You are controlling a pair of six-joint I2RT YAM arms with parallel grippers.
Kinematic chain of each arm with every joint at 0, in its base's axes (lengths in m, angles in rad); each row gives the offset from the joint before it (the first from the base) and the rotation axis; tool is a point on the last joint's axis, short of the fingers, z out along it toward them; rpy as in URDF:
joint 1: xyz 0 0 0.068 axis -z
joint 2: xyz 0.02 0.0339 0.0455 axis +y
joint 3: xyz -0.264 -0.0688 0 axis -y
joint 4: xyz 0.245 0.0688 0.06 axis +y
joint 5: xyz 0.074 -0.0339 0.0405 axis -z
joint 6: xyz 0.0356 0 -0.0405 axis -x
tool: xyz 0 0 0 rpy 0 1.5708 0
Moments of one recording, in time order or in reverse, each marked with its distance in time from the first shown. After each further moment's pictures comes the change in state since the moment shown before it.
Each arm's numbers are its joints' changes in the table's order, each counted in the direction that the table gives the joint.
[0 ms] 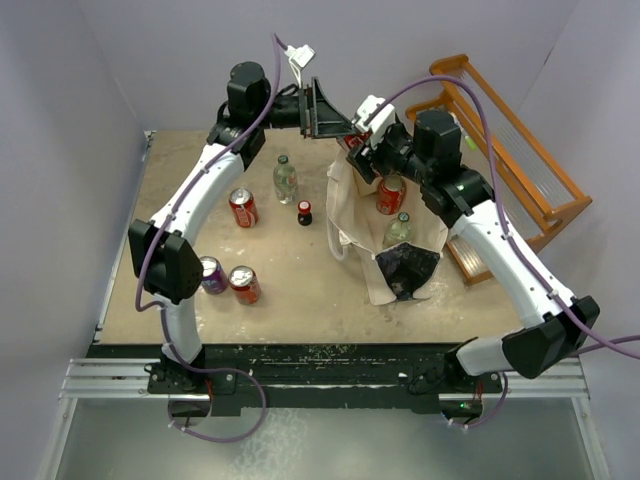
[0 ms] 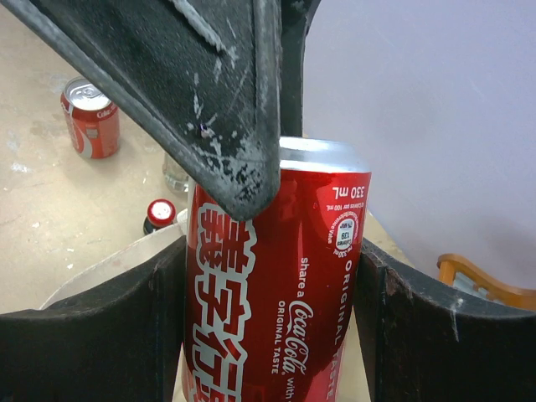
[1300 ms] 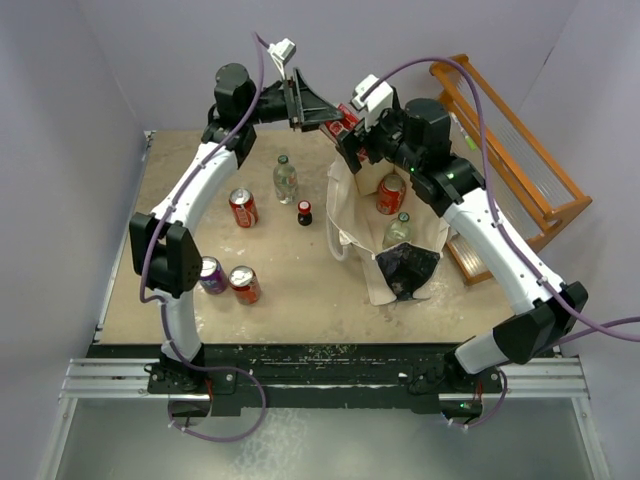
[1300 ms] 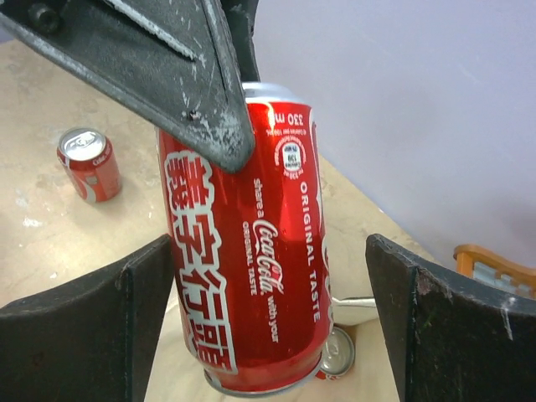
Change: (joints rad) left arm -0.067 0.045 -0.035 -0.194 0.008 0.201; right arm -0.025 0.093 0.108 -0.004 0.102 -0.140
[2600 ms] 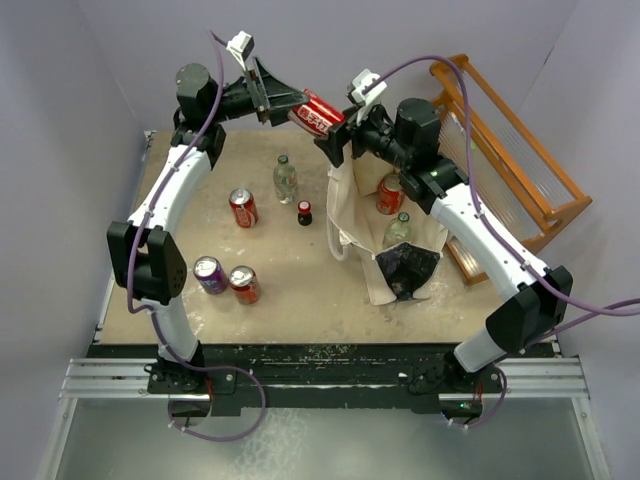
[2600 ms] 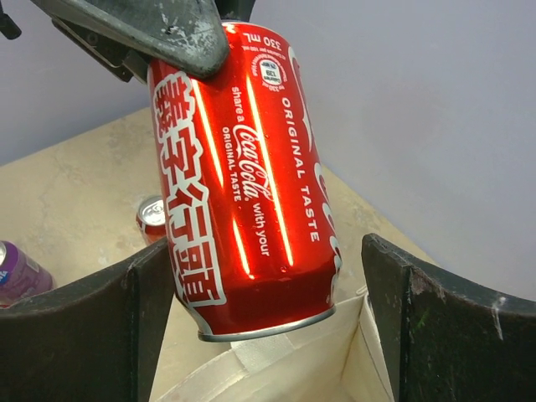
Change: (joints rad) left arm -0.142 -0.098 -0.111 -0.124 -0.004 0.209; right arm 0.000 0.065 -0.044 -0.258 -0.168 -0.178
